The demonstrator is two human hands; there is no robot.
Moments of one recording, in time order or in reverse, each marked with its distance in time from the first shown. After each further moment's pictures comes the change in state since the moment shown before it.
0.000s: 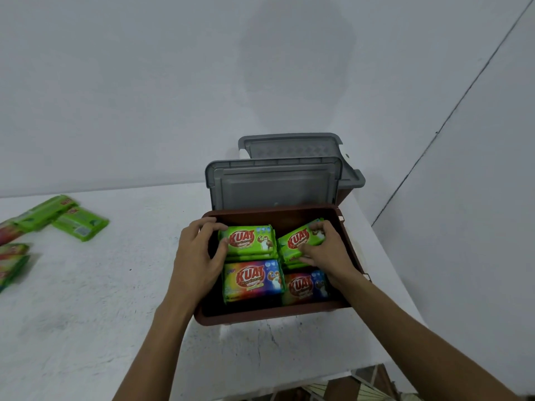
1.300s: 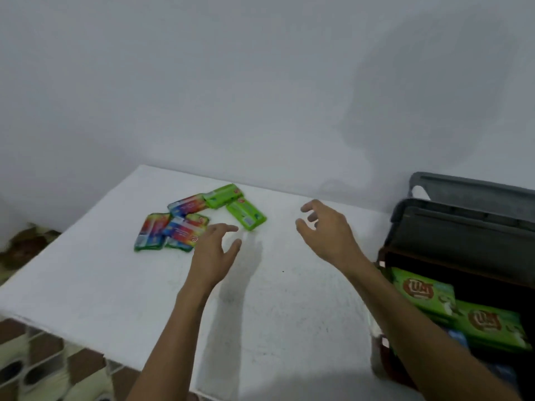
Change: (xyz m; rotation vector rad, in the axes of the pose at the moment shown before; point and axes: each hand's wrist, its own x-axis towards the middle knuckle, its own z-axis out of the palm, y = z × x) left_hand -0.021 -0.200 -0.182 0.096 0.191 -0.345; right_hand -0.020 -0.119 0.290 -0.669 -0.265 -0.628
